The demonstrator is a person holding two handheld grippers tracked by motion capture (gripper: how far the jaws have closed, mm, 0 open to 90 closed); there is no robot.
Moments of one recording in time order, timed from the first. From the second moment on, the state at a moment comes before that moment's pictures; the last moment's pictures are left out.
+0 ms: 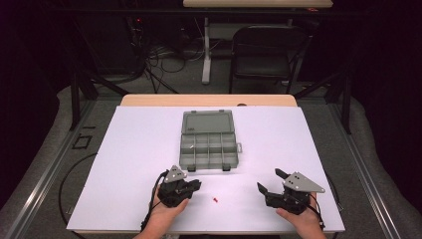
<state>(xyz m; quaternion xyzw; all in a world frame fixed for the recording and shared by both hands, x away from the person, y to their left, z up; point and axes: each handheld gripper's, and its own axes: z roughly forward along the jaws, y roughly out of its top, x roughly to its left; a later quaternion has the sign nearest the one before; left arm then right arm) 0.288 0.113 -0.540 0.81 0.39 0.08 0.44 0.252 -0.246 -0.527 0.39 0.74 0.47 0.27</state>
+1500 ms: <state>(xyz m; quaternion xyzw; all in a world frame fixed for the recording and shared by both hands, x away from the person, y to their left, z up) 0.393 0.133 -0.482 0.77 0.45 0.12 0.44 0.254 -0.249 -0.531 0.40 0.74 0.47 0.27</state>
